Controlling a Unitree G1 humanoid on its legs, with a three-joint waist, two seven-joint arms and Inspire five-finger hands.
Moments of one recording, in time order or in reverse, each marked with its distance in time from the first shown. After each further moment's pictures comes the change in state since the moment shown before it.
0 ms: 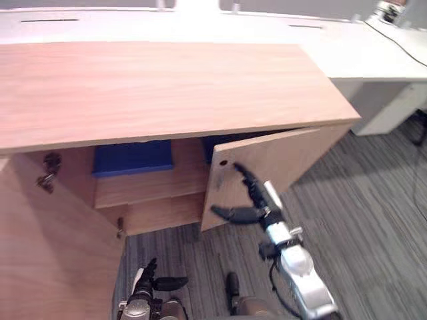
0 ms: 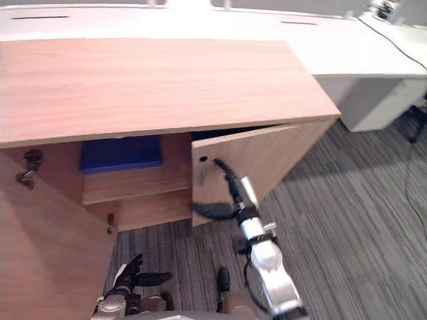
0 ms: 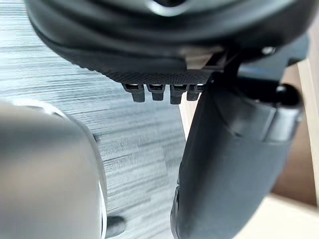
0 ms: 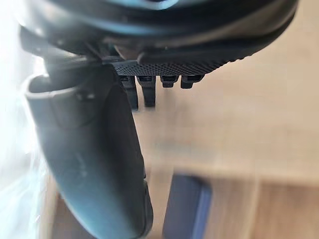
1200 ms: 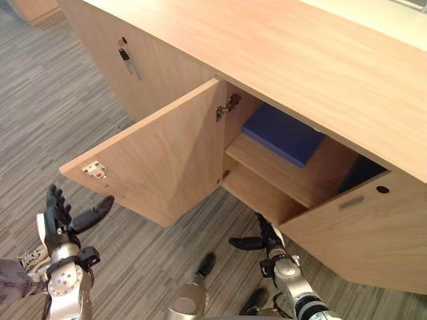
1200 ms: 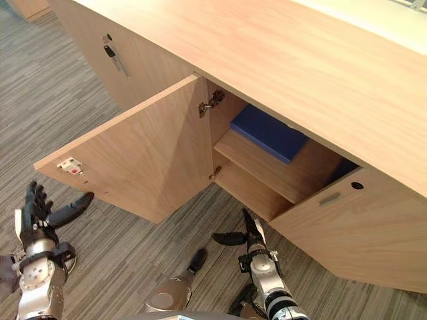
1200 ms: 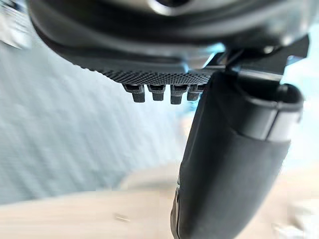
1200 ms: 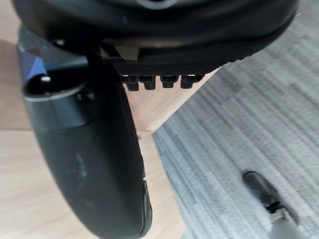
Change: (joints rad) left arm 0.068 0.231 0.304 -0.749 -0.350 -0.115 0.095; right arm -0.027 0.055 0.041 0.644 -0.038 0.002 -0.012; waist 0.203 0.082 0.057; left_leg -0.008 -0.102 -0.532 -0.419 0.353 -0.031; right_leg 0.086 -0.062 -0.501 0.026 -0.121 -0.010
